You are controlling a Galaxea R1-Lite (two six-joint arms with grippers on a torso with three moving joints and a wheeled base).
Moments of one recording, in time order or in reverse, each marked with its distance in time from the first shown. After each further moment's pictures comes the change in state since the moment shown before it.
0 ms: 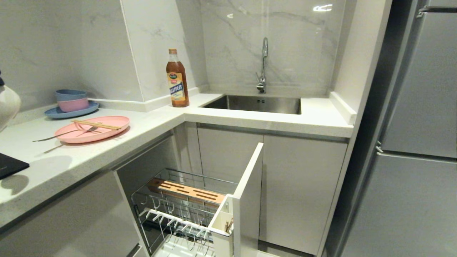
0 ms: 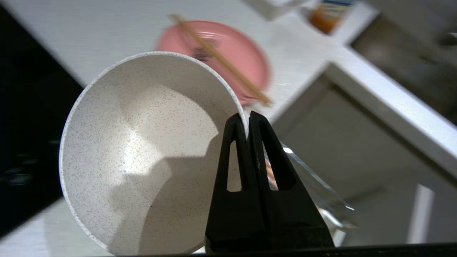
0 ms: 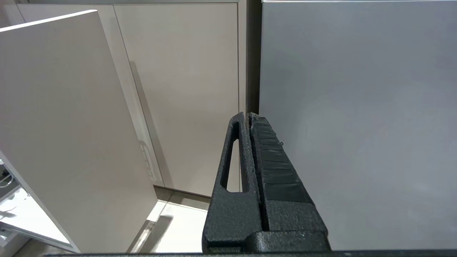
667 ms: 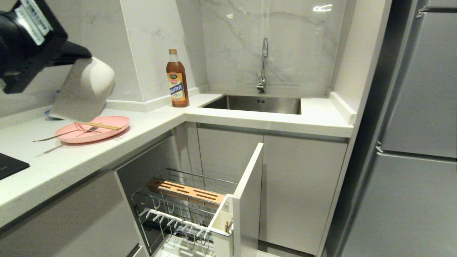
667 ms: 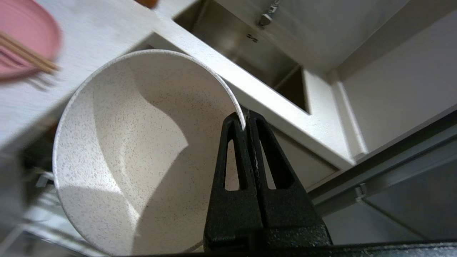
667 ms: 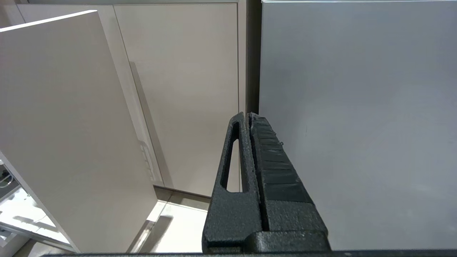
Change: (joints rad) left arm -0.629 -0.056 0.141 -0.253 0.165 -0.300; right arm 0.000 0.000 0.000 0.000 0.000 0.000
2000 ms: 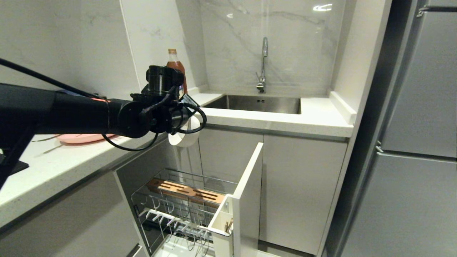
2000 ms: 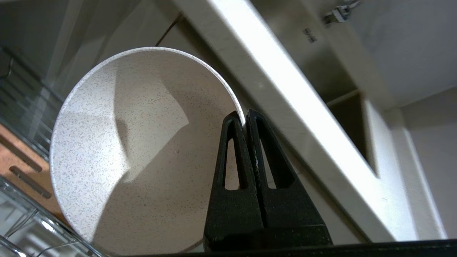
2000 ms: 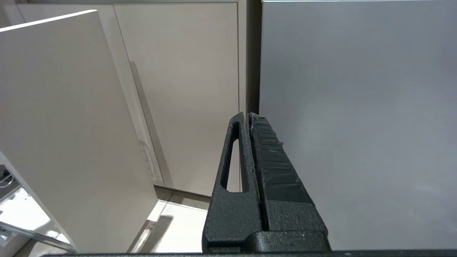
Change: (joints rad) left arm 0.092 0.664 0.075 -0.600 0.009 -0.262; right arm 0.000 0.000 0.000 0.000 0.000 0.000
